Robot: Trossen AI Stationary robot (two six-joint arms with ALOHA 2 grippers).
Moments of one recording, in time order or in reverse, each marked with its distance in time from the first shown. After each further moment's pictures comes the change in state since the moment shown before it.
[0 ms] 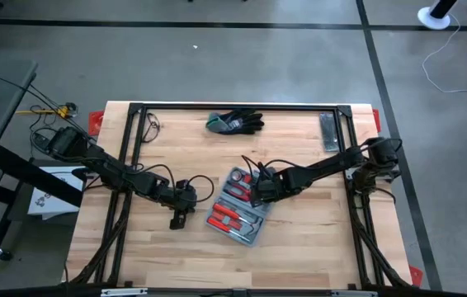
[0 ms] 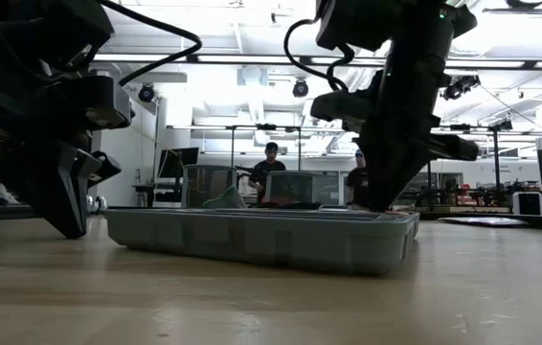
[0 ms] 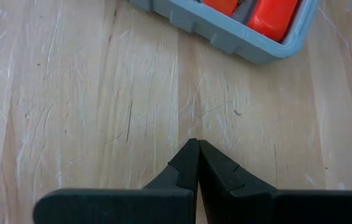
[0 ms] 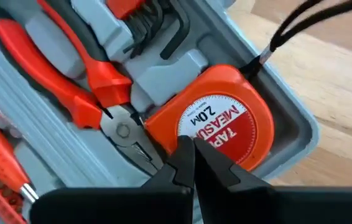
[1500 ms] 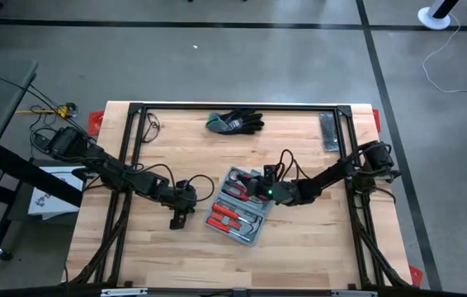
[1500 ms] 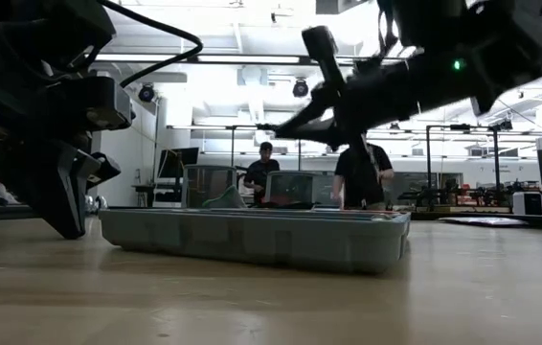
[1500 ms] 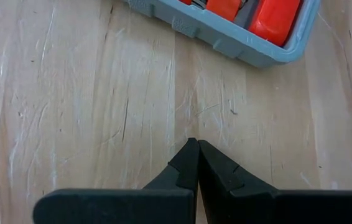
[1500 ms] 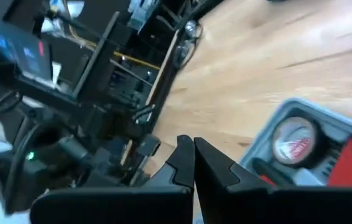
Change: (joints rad) left arm -0.002 0.000 0.000 0.000 0.026 -0.010; right arm 0.059 0.060 -0.420 1.560 0.528 -0.153
